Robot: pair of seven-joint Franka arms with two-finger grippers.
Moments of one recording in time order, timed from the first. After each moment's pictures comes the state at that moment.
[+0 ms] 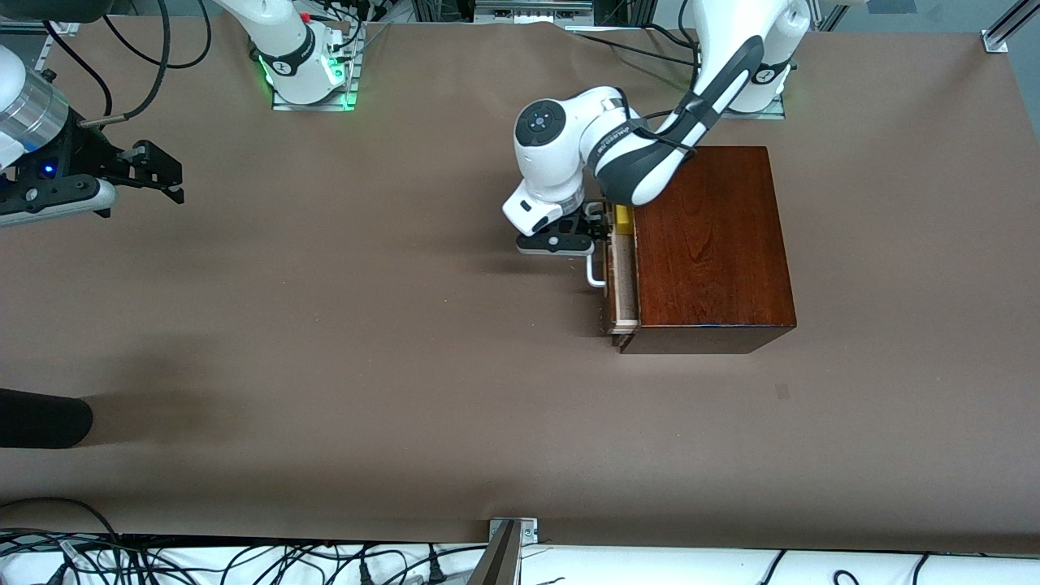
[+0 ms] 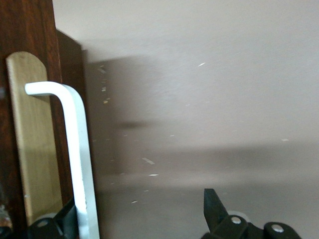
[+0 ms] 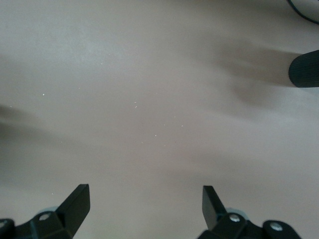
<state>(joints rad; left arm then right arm) -0.37 0.56 -0.51 -1.72 0.46 2.11 -1.01 0.15 -0.02 -0.07 -1.67 -0.03 1.66 -0.15</state>
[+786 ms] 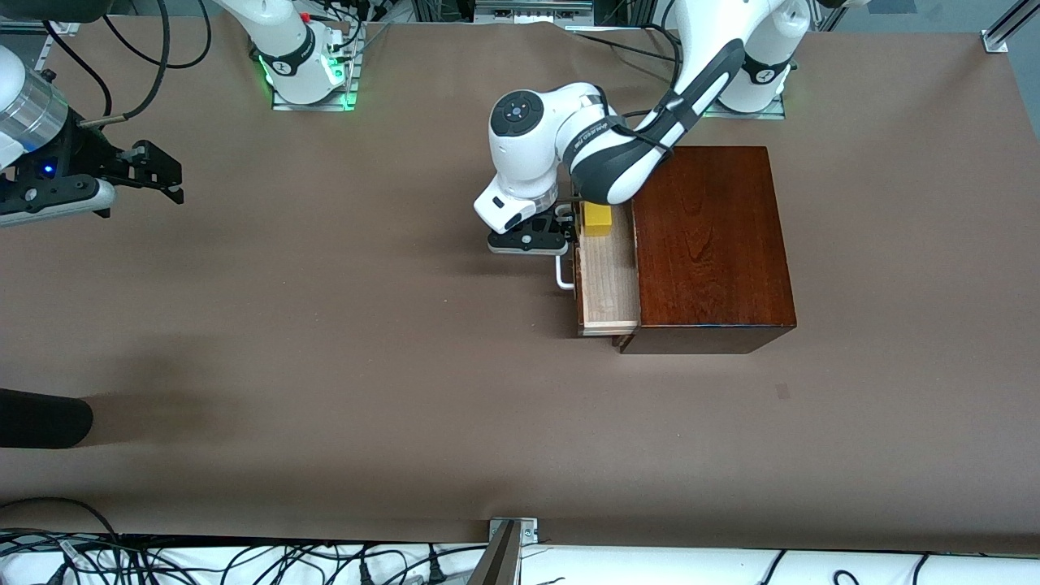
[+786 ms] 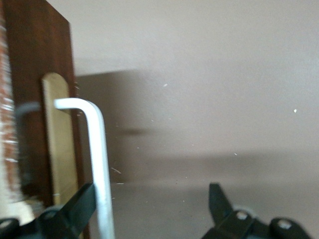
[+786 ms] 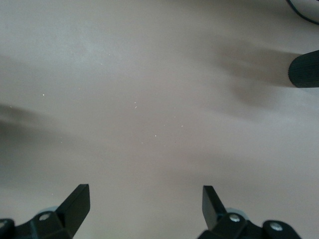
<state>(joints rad) -0.41 0.61 -0.51 -1.56 0.46 2.03 -1.04 0.15 -0.02 -0.07 -1.67 -0.03 1.66 -0.15</state>
